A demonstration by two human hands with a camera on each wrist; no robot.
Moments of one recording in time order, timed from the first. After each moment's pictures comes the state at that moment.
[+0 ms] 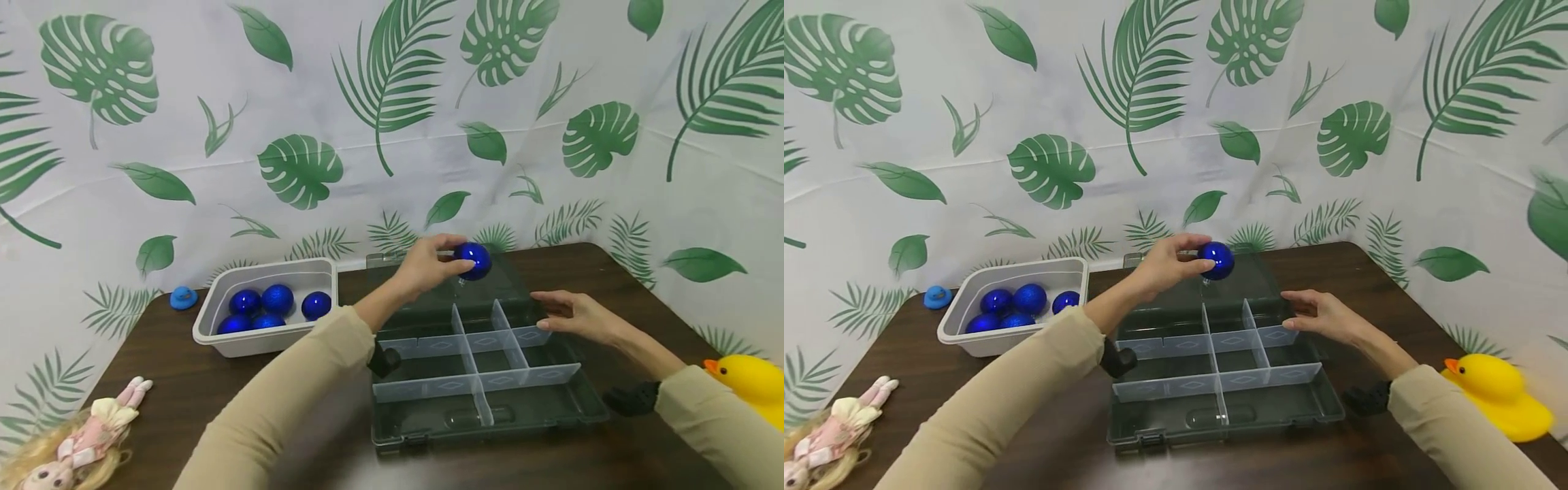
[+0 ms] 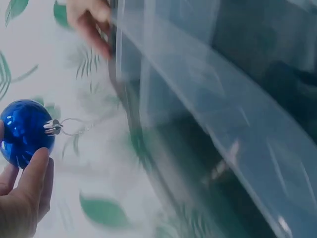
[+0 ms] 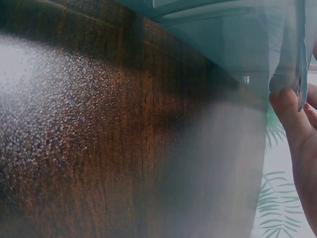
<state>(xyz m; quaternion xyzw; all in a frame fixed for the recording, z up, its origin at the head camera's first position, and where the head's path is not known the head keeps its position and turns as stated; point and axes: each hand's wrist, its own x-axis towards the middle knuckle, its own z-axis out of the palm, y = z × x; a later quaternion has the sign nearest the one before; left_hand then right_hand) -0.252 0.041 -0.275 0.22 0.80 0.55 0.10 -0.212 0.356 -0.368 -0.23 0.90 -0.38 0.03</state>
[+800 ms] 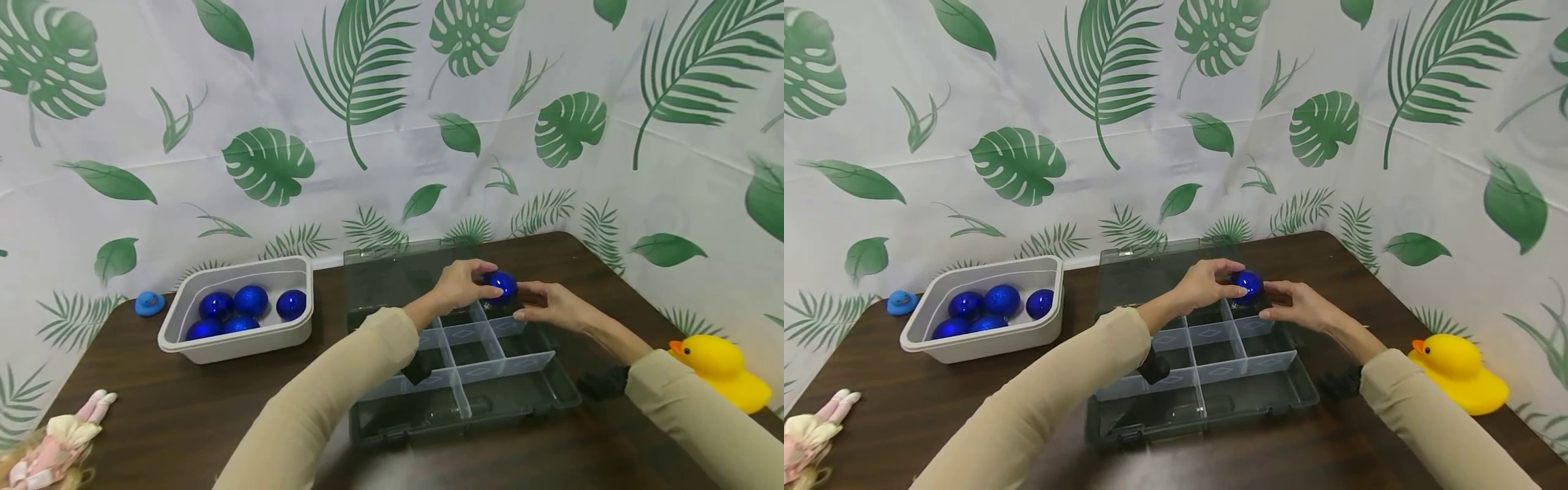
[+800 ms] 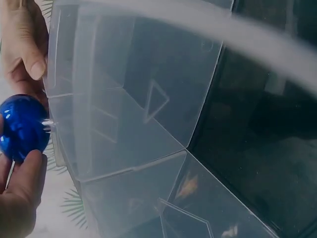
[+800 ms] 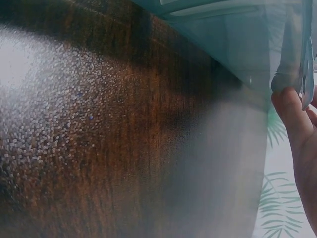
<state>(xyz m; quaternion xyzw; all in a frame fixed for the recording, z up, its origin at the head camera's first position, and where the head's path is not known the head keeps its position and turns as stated) -0.248 0.129 -0.325 0.24 0.83 0.48 0.15 -0.213 0.357 -0.370 -0.19 0.88 -0.43 0.06</state>
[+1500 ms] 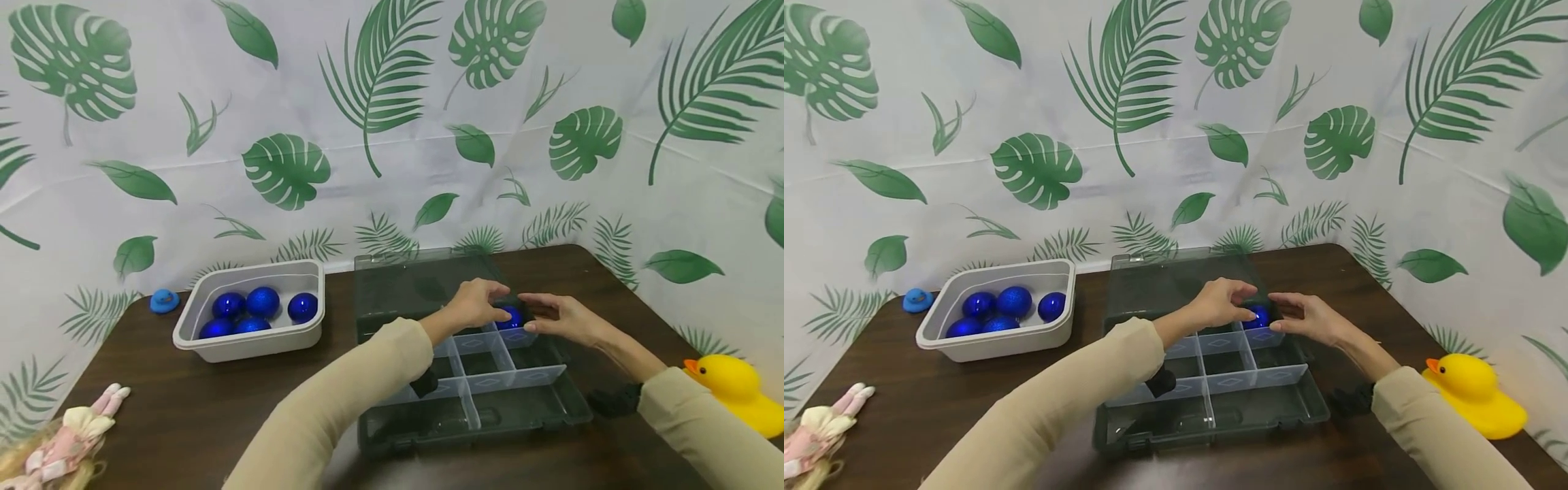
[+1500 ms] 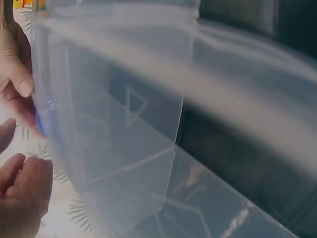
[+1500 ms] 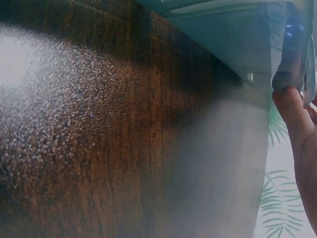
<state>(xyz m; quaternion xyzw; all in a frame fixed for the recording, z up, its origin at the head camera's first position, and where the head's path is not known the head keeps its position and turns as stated) -0.238 0.130 -0.324 0.27 0.89 0.35 0.12 -0.214 0.358 -0.374 -0.21 0.89 -0.41 0.06</state>
